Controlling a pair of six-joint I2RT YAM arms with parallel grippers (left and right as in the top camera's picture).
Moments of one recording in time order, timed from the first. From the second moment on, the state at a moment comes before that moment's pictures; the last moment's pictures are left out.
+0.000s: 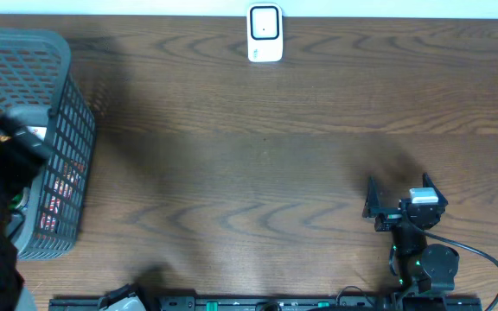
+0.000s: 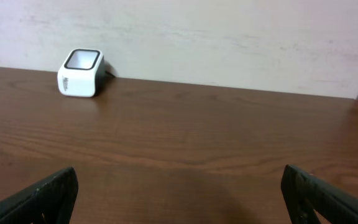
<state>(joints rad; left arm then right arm) 0.47 1.09 1.81 -1.37 -0.06 -0.39 -0.01 0.01 0.01 -0.07 -0.04 -0.05</state>
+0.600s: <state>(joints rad) 0.79 1.39 1.51 -1.23 -0.14 -0.65 -0.01 0.01 0.01 -0.07 -0.04 -0.05</state>
